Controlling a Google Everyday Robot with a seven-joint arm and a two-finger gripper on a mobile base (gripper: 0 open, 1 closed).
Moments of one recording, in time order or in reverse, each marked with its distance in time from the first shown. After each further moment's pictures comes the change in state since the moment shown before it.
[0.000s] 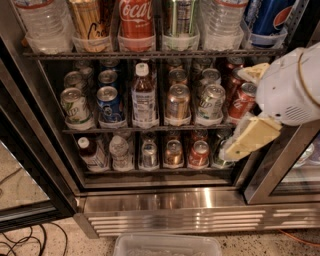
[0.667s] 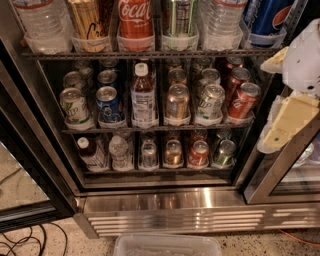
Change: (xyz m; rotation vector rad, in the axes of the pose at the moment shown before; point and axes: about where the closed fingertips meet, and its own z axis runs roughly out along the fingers) arm 0.038 -0.022 -0.035 -0.110 0.243 -0.026
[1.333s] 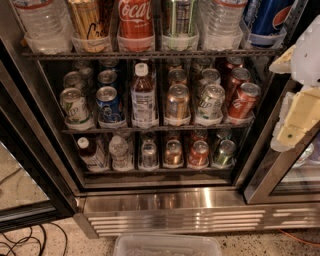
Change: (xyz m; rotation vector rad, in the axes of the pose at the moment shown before) arm 0.018 -0.004 -0.007 -0.049 0.080 0.014
